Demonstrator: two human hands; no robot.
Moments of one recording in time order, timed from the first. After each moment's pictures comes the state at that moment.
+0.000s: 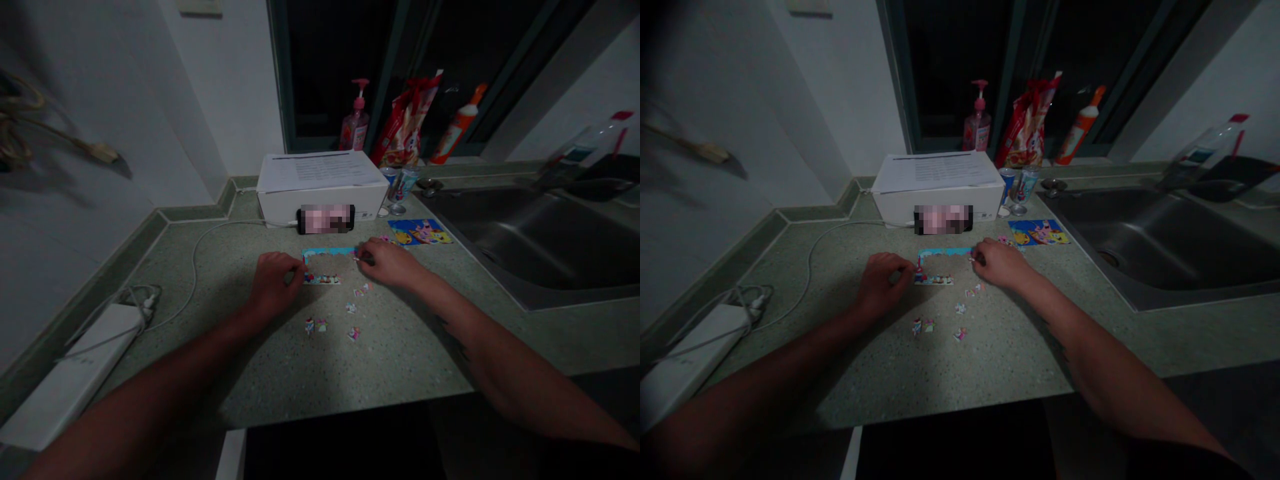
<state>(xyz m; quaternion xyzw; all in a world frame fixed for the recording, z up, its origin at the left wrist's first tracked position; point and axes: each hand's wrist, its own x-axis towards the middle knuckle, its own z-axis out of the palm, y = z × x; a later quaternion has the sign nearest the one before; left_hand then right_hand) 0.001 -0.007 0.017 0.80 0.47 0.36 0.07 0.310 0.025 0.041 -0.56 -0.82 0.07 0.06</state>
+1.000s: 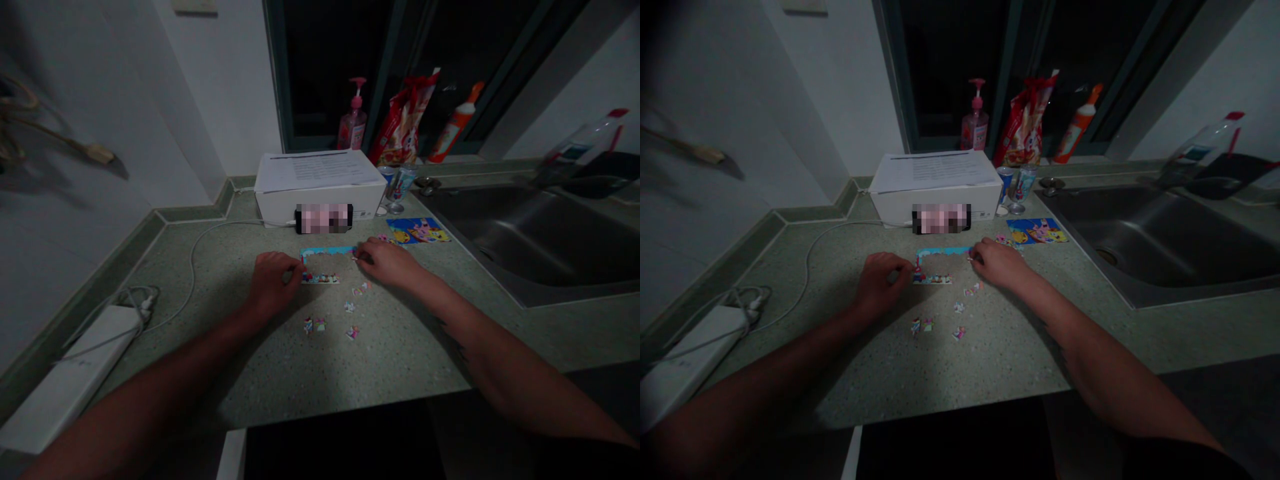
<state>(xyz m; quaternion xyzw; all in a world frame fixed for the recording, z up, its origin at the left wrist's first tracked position) -0.002 -0.004 0.012 0.80 0.46 0.37 0.07 0.308 0.021 0.040 -0.57 -0.82 0.06 0.05</state>
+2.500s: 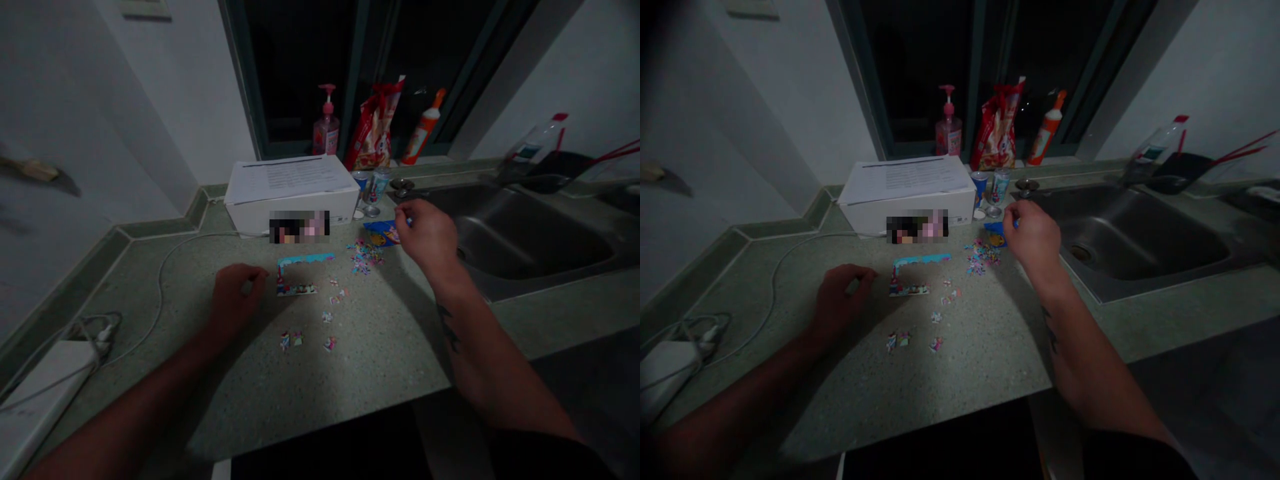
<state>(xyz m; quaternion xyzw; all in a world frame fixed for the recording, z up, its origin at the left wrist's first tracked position) -0.021 0.000 0.016 0.78 0.49 0.39 0.02 0.377 0.018 0.095 -0.72 -0.61 -0.13 0.30</state>
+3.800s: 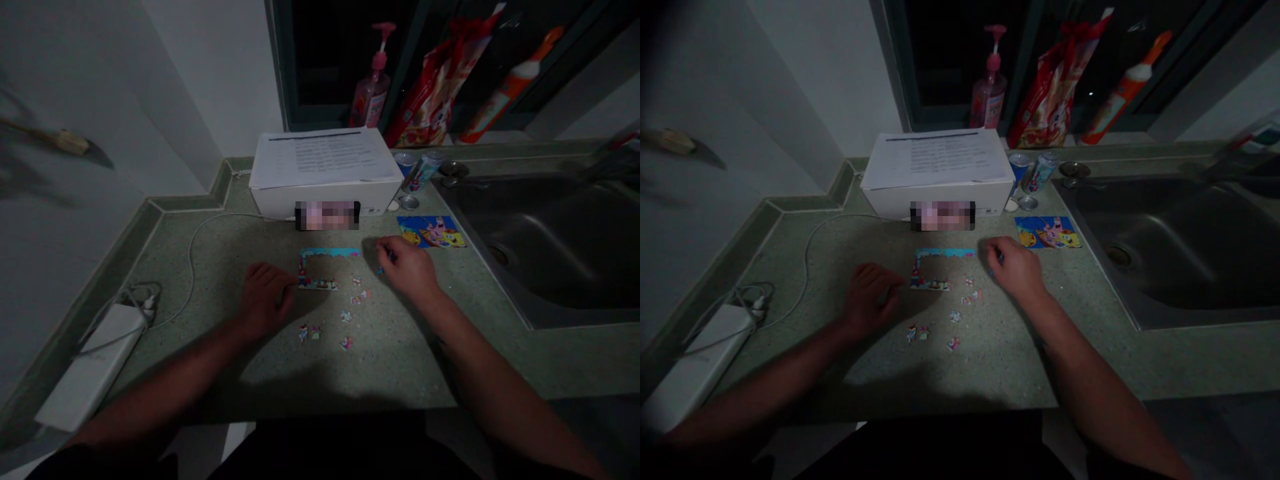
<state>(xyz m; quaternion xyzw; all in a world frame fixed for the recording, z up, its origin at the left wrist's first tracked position) -0.012 -0.029 0.029 0.84 0.42 0.34 0.01 0.326 0.016 0.036 -0.63 -0.73 0.07 0.23</state>
